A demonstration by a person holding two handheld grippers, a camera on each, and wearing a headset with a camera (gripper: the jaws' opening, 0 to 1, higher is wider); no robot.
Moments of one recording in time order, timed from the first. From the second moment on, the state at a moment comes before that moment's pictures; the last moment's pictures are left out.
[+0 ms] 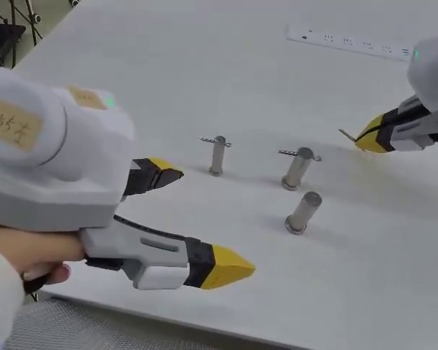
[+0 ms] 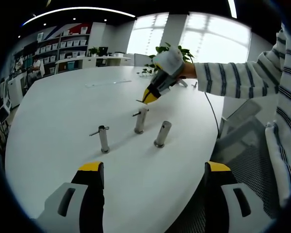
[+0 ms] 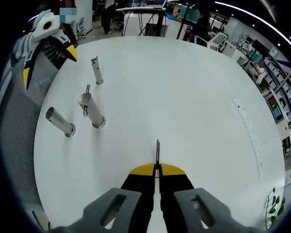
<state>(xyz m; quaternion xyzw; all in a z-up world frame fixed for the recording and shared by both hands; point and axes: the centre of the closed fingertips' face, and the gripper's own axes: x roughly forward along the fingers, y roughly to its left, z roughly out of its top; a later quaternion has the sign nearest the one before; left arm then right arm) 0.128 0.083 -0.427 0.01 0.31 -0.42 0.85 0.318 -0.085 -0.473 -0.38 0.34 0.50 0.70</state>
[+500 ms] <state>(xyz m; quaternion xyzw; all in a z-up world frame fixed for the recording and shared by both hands) 0.130 0.078 -0.420 0.00 0.30 -0.42 0.85 0.302 -0.083 -0.435 -0.37 0.28 0.47 0.75</state>
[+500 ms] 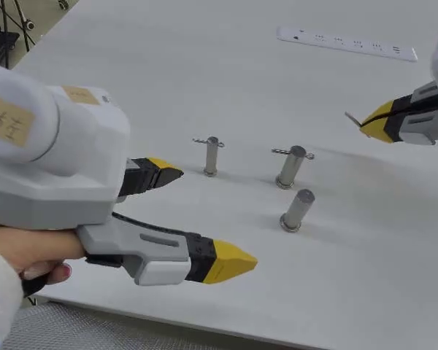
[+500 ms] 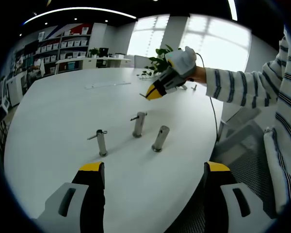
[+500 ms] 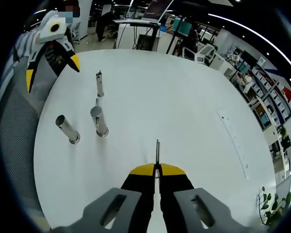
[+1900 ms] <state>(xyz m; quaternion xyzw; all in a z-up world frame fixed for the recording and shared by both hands) 0.168 0.025 -0.382 -0.10 0.28 -0.46 0.84 0.196 -0.012 -0.386 -0.39 0.15 0.52 0.74</state>
